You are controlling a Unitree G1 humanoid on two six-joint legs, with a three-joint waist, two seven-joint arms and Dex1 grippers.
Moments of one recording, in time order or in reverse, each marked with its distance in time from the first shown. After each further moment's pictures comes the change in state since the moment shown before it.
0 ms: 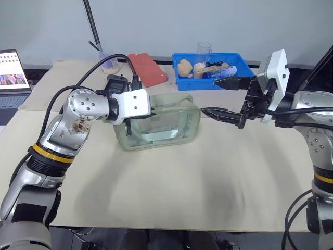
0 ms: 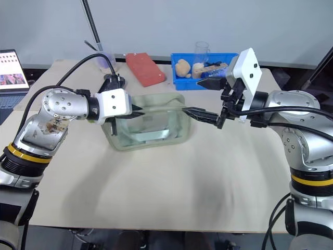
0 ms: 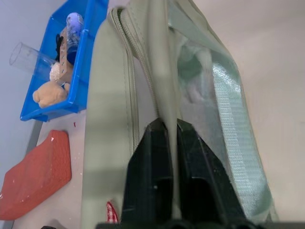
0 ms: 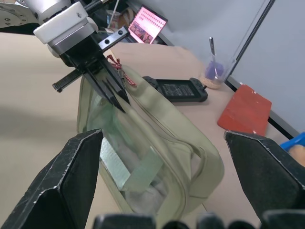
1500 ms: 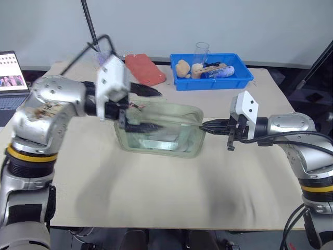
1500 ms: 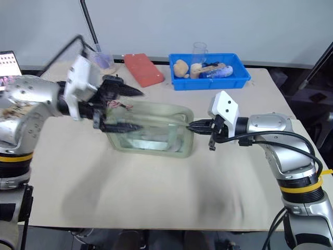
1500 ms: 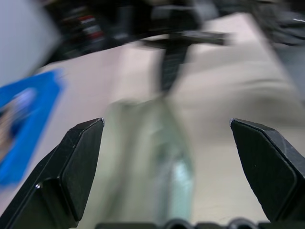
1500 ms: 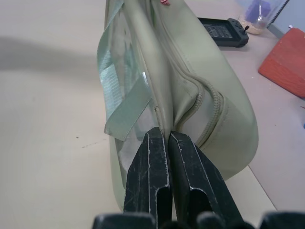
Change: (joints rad) left arm 0.009 0.060 0.330 -0.099 -0.477 0.384 -0.140; right arm 0.124 0.023 0.151 0.081 -0.181 -0.151 0.130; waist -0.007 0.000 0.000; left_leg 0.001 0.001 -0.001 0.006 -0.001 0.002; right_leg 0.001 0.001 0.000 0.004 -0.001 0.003
